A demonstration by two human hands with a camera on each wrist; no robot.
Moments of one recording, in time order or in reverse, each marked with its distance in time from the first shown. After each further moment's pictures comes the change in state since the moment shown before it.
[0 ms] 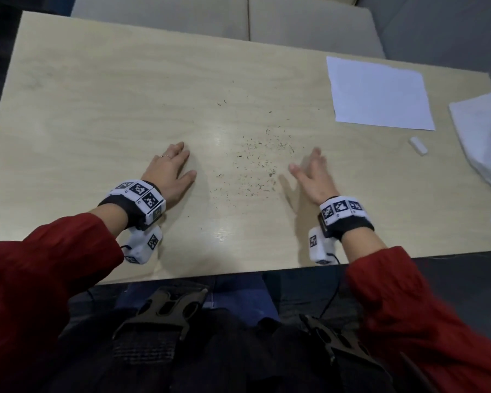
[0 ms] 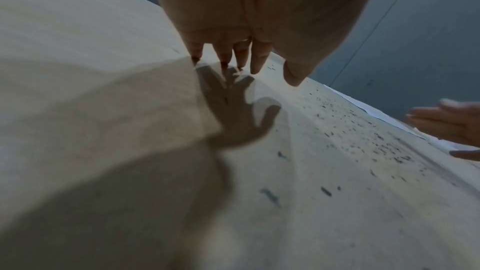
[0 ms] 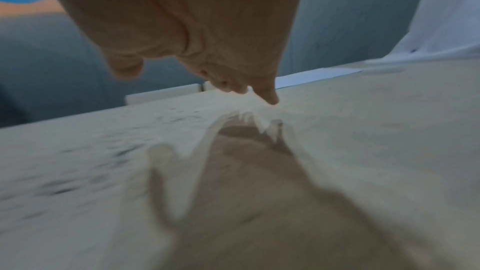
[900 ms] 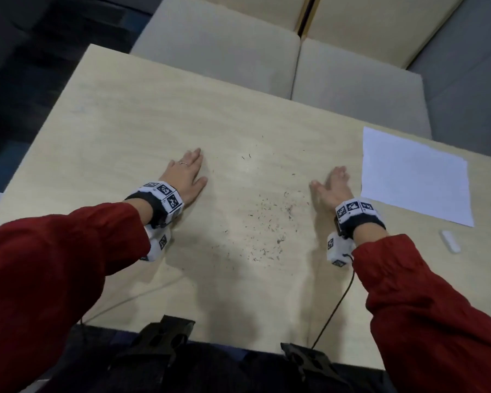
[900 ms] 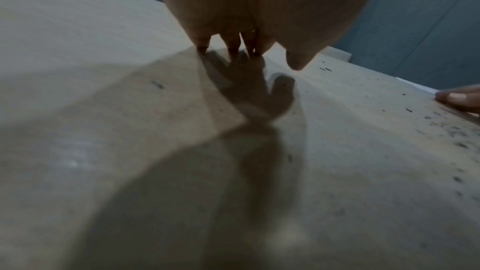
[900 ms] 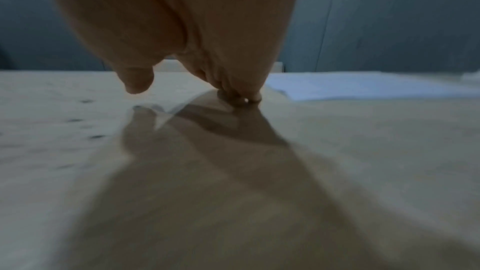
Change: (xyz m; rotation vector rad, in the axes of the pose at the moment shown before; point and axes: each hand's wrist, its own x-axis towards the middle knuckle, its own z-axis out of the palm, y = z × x) left_hand 0.084 -0.008 -0.032 0.034 -0.019 -0.165; right_hand 0.154 -0.041 -0.057 -0.247 -0.088 -0.014
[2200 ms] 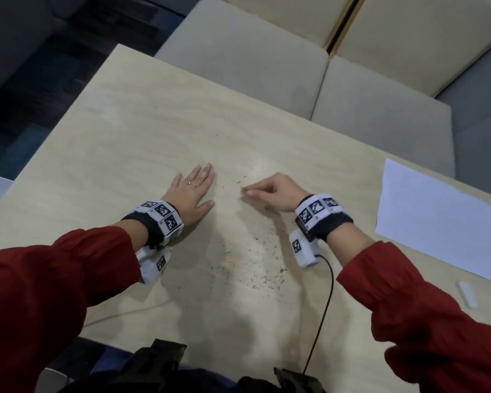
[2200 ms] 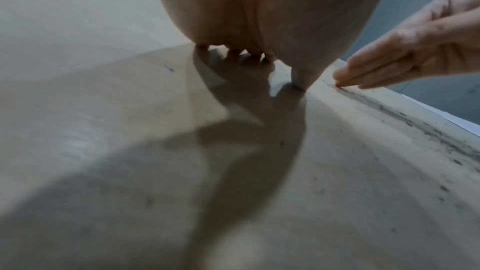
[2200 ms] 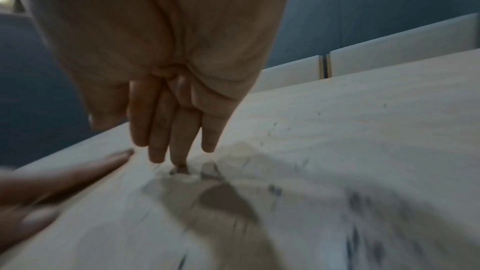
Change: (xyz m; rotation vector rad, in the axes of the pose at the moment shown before) left_hand -0.006 -0.004 0.007 0.088 -0.066 -0.013; right_hand 0.008 -0.134 0.026 0.021 -0.422 -0.600
